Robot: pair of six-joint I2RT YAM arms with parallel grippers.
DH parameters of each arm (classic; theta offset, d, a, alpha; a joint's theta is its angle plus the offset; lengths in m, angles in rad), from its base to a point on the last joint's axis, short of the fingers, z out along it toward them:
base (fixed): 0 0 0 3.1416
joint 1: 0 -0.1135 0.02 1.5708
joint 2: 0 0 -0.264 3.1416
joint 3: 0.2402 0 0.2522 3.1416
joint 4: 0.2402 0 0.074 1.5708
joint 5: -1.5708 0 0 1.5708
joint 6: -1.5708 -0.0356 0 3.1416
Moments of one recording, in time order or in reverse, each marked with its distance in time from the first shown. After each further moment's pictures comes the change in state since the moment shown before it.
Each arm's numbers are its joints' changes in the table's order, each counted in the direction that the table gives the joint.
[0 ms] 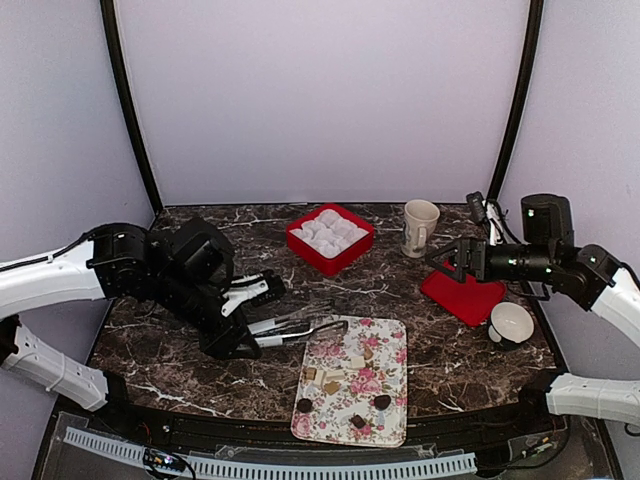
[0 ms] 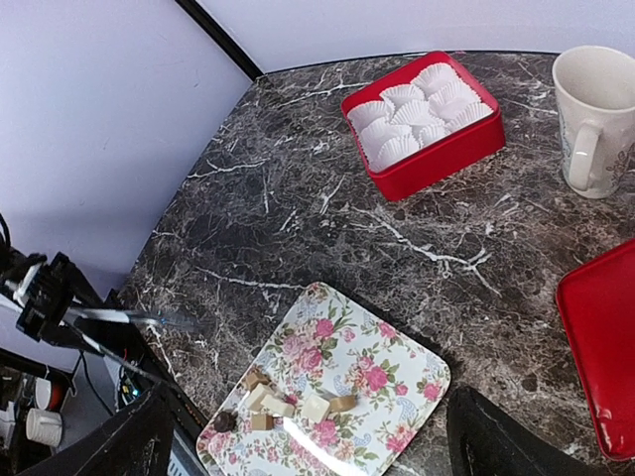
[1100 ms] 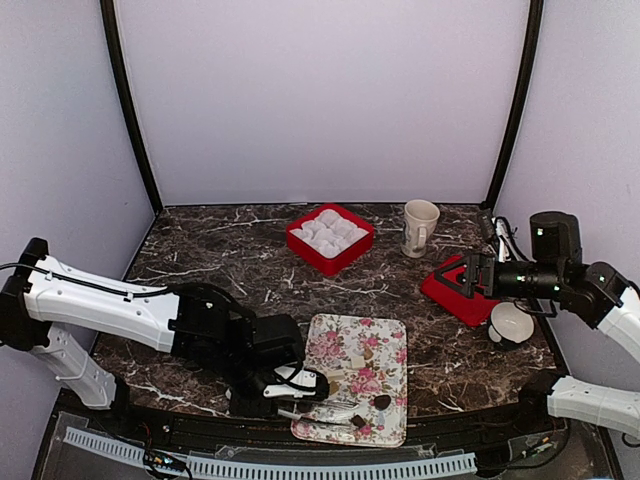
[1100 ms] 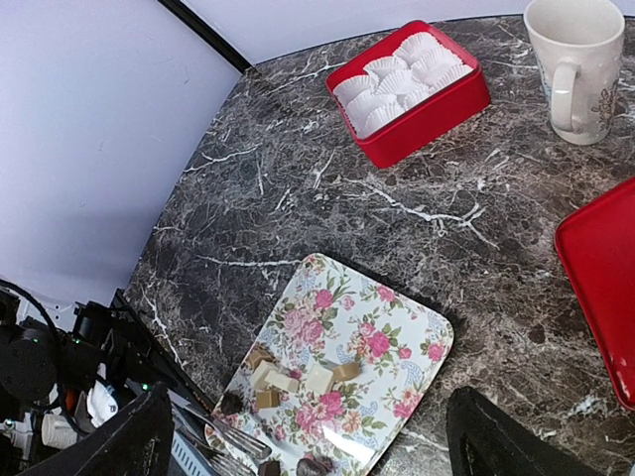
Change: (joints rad) left arm 0.327 0.317 -0.017 -0.016 0.145 -0.201; right arm 0.002 -0.122 -0.087 0.053 -0.007 -0.073
